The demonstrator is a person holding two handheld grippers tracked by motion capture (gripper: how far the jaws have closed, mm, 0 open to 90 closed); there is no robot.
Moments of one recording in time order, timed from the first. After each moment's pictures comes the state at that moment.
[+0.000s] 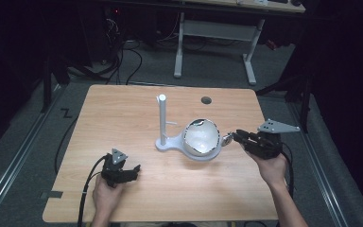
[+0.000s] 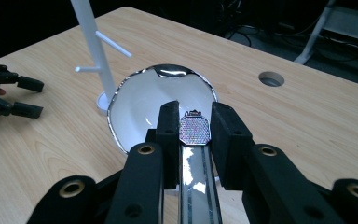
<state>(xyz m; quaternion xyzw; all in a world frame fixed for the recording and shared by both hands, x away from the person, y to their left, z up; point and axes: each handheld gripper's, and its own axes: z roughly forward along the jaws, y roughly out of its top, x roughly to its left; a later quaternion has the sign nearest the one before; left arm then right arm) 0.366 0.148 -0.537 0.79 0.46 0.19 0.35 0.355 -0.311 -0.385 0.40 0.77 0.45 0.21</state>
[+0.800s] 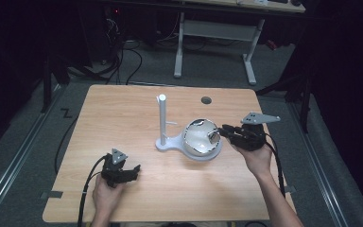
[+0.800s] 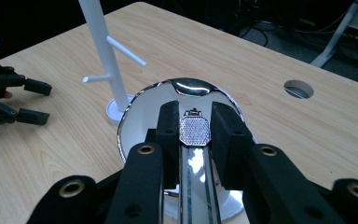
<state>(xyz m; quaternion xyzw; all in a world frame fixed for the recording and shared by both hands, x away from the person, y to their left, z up) 0.366 0.148 -0.537 0.79 0.46 0.19 0.35 0.385 -0.278 -0.388 0.38 0.79 0.44 0.19</state>
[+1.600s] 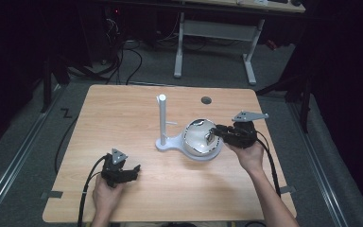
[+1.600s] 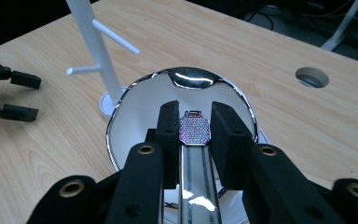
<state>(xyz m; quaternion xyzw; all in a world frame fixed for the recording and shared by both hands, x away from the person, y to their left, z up) 0.366 0.149 -0.537 0.79 0.46 0.19 0.35 0.405 -0.266 -0.405 0.39 0.80 0.42 0.17</state>
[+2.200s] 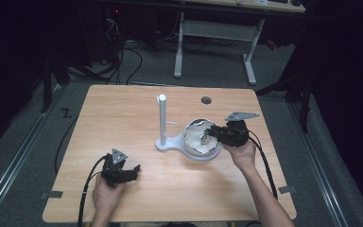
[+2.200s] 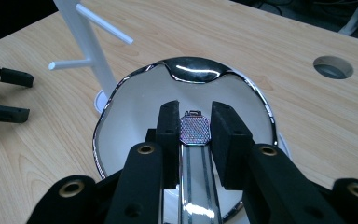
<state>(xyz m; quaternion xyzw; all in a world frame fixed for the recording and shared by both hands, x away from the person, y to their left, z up) 0.366 0.149 -0.537 0.79 0.46 0.19 0.35 0.423 -0.255 -0.428 0.40 0.80 0.42 0.15</state>
